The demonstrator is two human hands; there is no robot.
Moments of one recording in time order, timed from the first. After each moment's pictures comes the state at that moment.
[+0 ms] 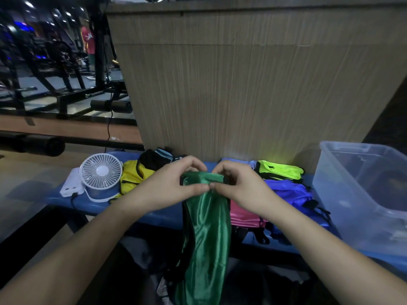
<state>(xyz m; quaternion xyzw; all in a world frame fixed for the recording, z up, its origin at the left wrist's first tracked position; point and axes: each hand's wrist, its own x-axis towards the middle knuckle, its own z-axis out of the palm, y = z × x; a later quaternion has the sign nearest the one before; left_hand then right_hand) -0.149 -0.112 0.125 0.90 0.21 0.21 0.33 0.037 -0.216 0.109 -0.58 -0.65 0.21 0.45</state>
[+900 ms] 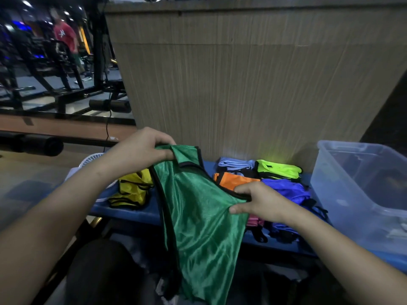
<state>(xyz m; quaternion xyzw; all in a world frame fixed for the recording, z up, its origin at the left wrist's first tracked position) -0.170 -0.080 0.189 0.90 0.31 0.20 0.23 0.085 -0.237 0.081 -0.68 -0.65 0.22 0.25</state>
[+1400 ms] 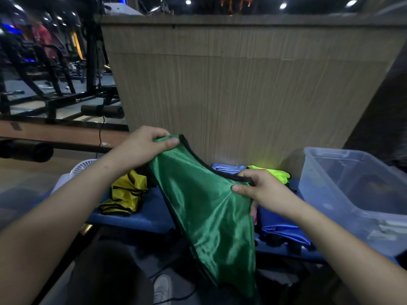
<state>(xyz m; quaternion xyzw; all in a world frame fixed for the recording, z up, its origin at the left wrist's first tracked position) -0.153 -0.073 0.194 0.86 0.30 0.28 0.31 0.100 -0.249 0.109 -0.68 -0.58 0.24 0.37</state>
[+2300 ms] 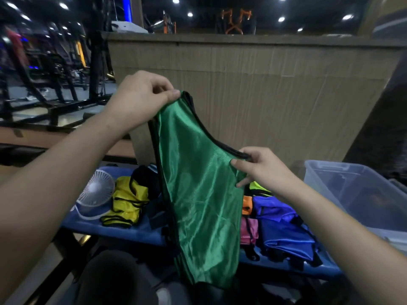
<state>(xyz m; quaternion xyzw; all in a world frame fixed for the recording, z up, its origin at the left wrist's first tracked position) -0.143 -0.072 0.299 0.85 0.31 0.41 0.13 0.086 -0.222 0.183 -0.64 -0.55 0.21 0.49</state>
